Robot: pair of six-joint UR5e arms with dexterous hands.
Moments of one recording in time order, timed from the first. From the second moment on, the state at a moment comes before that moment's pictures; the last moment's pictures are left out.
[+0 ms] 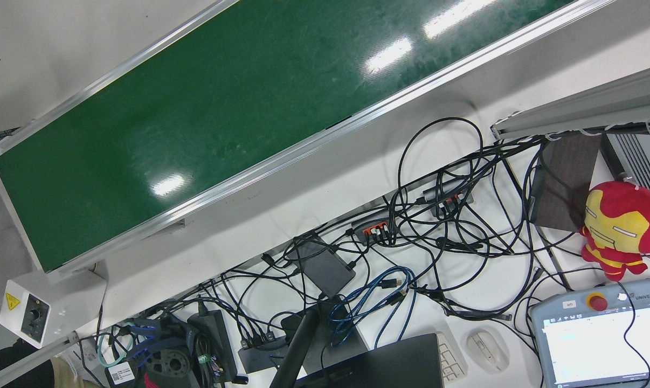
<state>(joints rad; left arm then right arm) -0.95 -1.93 -1.64 -0.01 1.37 0.31 1.55 -1.52 1.58 -3.11 -1.57 -0.11</state>
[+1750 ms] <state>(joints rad) -0.86 -2.02 -1.79 0.20 1.26 0.31 1.55 -1.52 1.58 -3.11 -1.57 -0.11</state>
